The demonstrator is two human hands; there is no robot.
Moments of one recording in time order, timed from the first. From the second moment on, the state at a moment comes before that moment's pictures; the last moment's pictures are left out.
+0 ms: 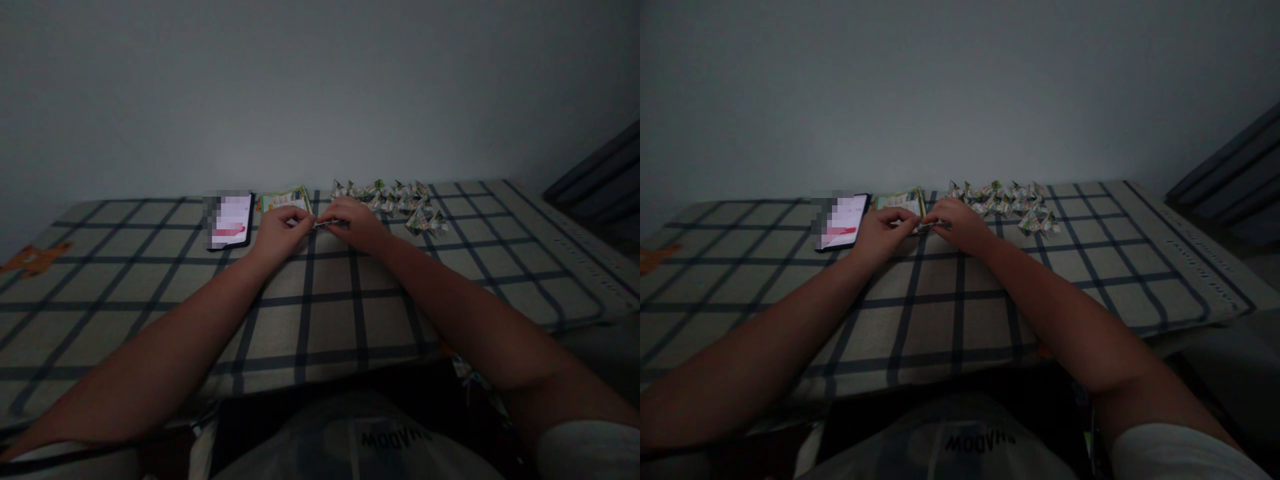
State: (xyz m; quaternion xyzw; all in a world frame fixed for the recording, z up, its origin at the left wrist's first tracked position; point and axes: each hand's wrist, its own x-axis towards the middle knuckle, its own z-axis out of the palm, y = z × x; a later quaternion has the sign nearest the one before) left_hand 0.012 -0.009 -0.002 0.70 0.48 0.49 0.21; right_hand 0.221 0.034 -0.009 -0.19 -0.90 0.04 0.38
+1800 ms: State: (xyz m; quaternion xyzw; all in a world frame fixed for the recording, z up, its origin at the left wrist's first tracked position) left_hand 0.012 -0.006 -0.004 0.68 0.42 0.50 0.33; right_hand 0.211 0.017 -0.004 -0.32 -0.69 0.50 0.42
